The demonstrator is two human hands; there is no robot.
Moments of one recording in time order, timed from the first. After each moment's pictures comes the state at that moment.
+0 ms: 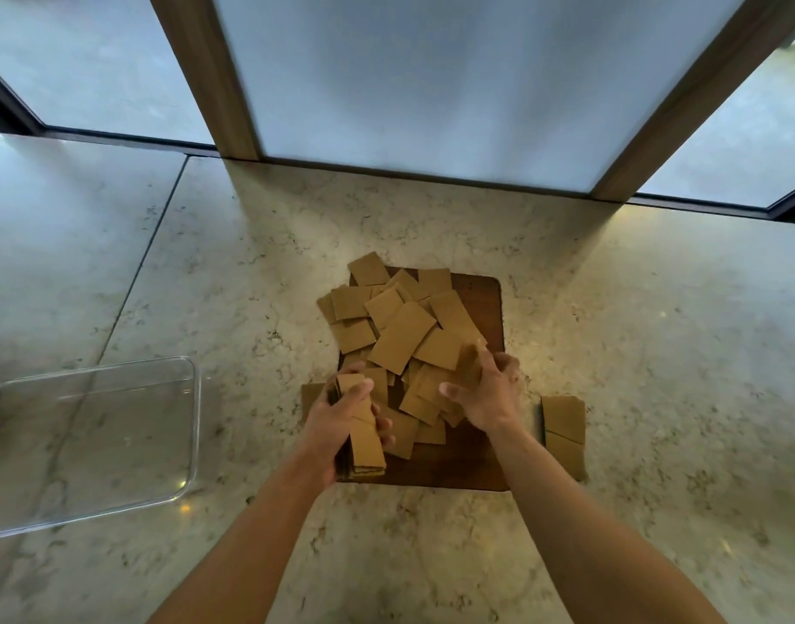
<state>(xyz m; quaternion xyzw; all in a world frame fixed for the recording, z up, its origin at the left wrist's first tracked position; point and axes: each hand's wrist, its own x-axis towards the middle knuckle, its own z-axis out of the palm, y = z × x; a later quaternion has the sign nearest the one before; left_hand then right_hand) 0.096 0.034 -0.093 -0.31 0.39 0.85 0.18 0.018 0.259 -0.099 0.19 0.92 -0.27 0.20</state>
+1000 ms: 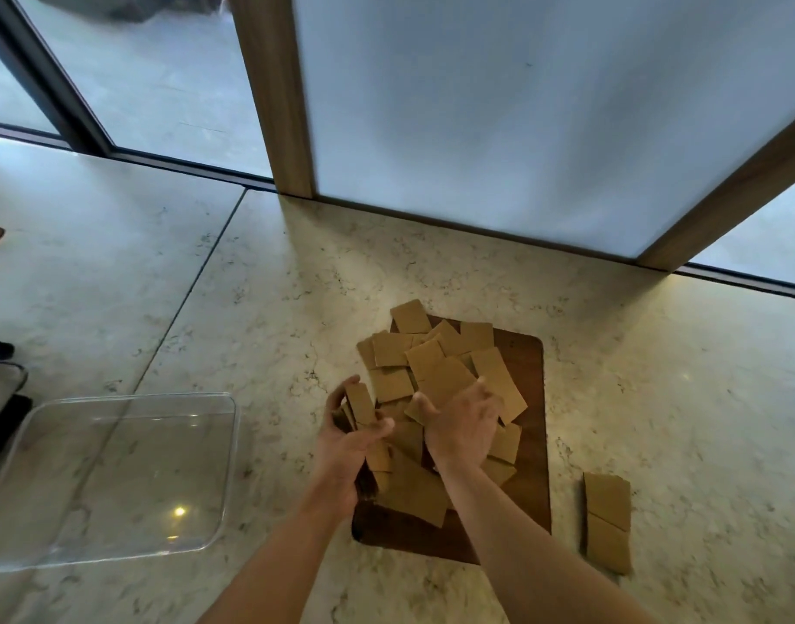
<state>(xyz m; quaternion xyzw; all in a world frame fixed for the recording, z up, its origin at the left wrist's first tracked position) 0.070 0.005 -0.086 -0.34 0.47 0.81 0.03 0.001 0.138 -0.096 0.22 0.94 -0.24 0.11</state>
